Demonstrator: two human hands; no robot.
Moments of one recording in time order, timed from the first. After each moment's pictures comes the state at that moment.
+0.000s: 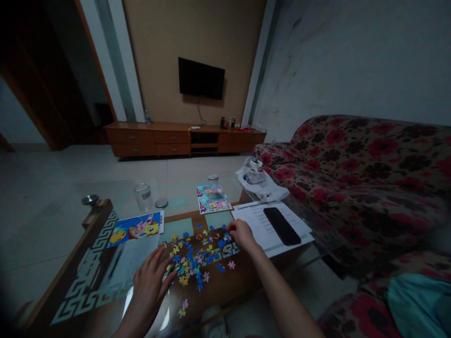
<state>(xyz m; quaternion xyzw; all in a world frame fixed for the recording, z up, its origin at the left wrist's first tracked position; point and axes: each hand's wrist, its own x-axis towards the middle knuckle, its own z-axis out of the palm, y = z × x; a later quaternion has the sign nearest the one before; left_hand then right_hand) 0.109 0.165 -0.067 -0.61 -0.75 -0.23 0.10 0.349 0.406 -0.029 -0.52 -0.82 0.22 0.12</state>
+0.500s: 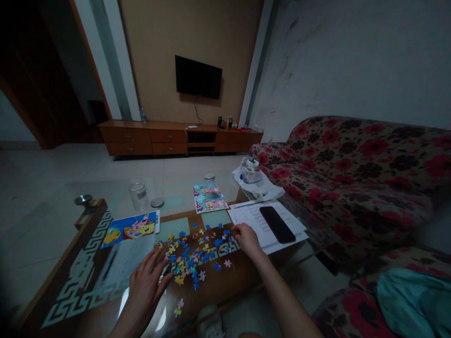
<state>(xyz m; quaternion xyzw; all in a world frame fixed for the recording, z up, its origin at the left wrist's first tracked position) 0.116 0.166 -0.072 -0.61 -0.75 -0.22 0.15 0.384 0.390 -0.030 -0.53 -0.81 0.19 0.14</state>
